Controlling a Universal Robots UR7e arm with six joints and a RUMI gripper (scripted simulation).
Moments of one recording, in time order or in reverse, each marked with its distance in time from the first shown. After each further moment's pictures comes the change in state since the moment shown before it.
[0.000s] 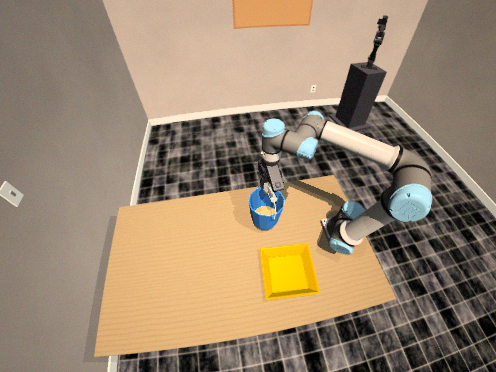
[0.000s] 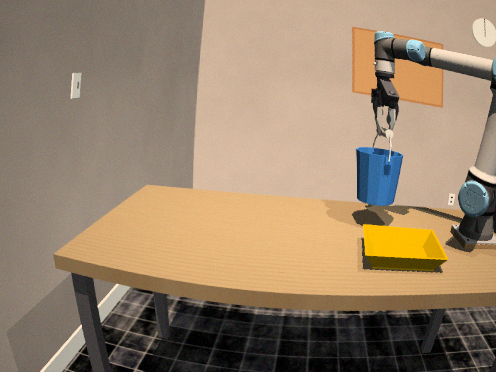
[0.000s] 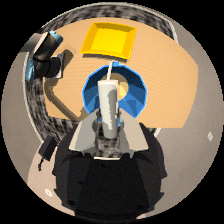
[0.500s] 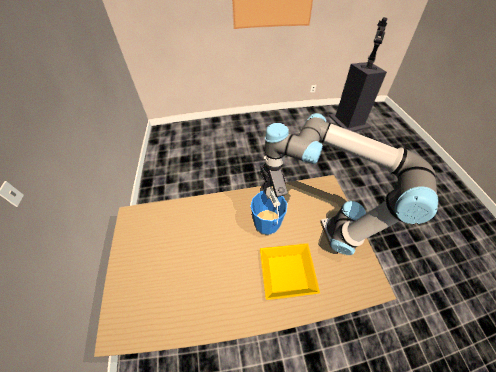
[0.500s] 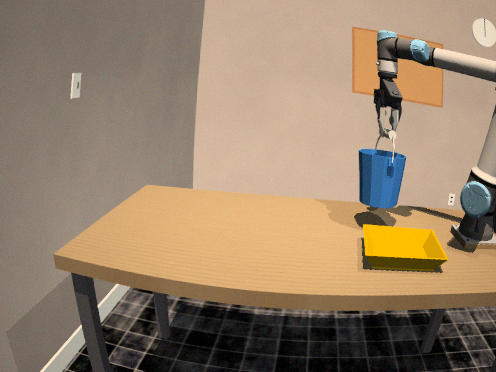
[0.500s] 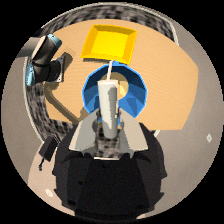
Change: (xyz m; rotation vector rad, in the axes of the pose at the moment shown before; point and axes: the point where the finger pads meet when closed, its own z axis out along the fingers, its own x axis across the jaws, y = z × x) arm -0.001 -0.027 0.000 0.000 0.000 0.000
